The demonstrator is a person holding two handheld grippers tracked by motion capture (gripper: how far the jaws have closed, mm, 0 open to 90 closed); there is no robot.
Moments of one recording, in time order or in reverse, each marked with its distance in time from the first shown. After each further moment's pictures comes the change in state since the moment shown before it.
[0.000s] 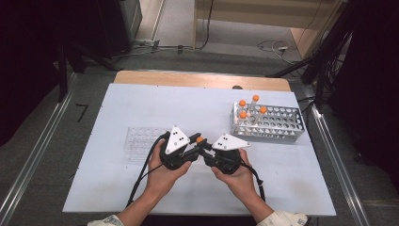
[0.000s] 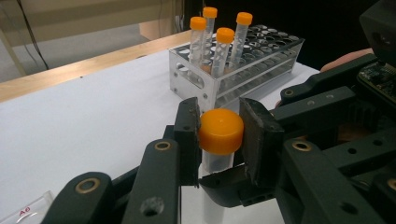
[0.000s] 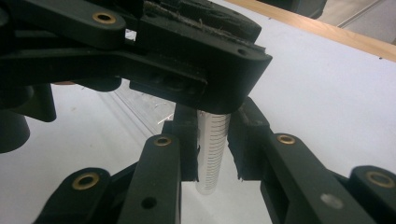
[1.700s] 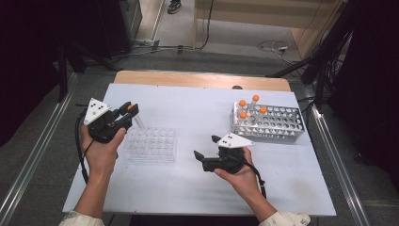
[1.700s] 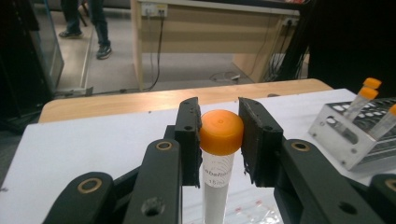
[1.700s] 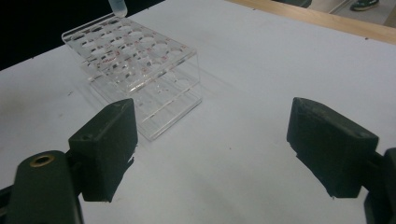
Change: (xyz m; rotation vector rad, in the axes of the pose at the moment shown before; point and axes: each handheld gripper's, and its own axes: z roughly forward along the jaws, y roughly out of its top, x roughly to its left) left arm 0.130 0.015 -0.098 -0.117 0.357 -0.201; right arm -0.010 -0.007 0.000 0.000 -0.030 0.084
